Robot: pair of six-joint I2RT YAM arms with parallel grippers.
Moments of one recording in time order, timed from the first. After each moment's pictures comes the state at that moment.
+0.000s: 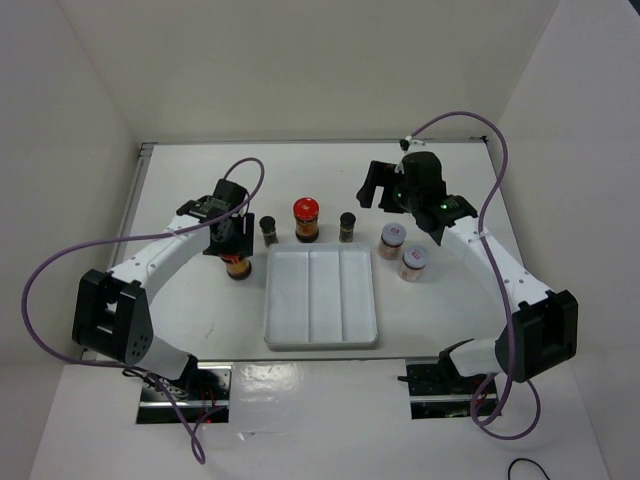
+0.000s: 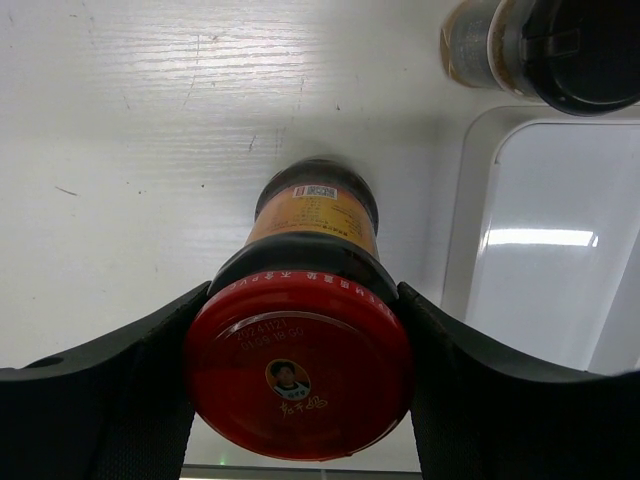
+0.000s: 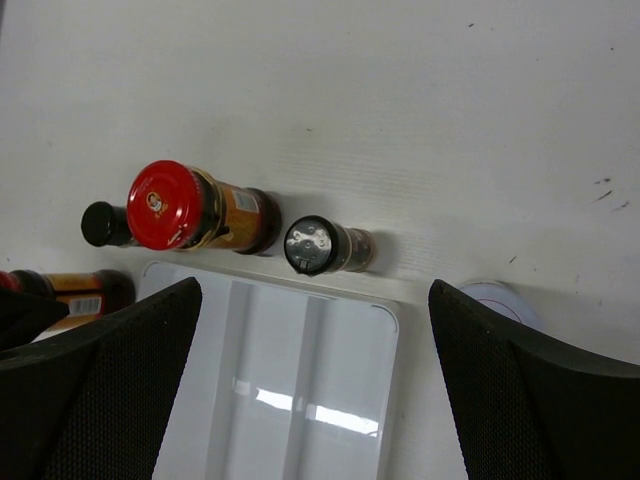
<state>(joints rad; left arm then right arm) -0.32 1.48 1.12 -0.77 -0.18 -0.32 0.37 1.35 1.17 -0.35 -0.01 0.43</state>
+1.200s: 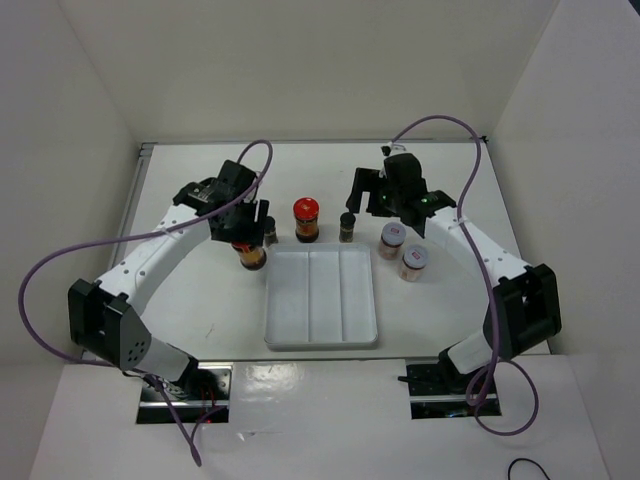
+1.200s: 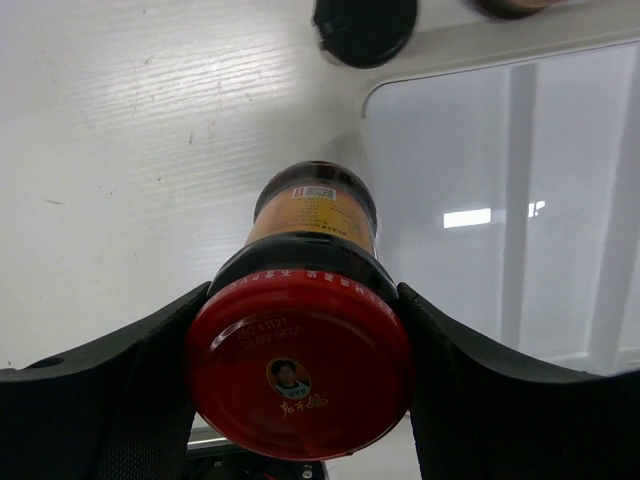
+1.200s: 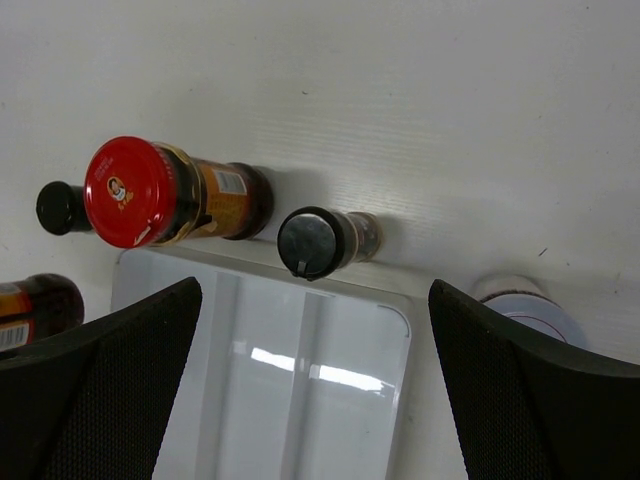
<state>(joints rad) -0.40 1.47 1.33 -0.97 -0.11 -0.29 0.41 1.48 1.19 -0.34 -0.01 0.44</state>
